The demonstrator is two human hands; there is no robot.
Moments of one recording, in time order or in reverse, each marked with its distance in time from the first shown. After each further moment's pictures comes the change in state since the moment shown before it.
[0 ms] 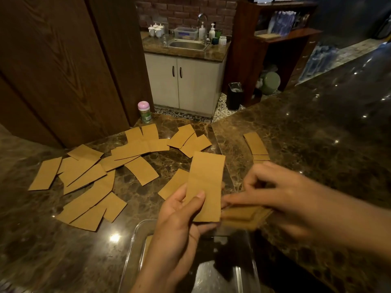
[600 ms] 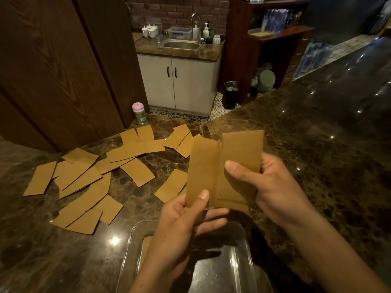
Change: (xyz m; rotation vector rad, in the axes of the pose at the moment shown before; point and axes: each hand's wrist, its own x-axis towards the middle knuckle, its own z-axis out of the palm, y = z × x) left_hand 0.003 -0.005 0.002 0.187 0.014 -0.042; right_hand 0.031 -0.012 0.043 1.506 0.602 0.472
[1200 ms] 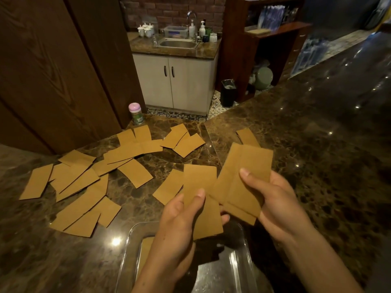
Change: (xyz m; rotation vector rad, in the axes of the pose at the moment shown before) left_hand -0.002 0.002 0.008 -0.108 0.047 -0.099; right_hand -0.012 0.028 -0.011 0.212 0.348 0.227
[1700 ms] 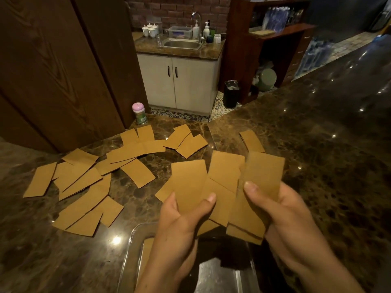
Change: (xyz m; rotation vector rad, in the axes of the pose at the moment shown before) left_hand -0.002 0.005 0.002 -0.031 0.068 0.092; right_hand -0.032 -0.002 0.006 -0.039 -0.123 -0.124
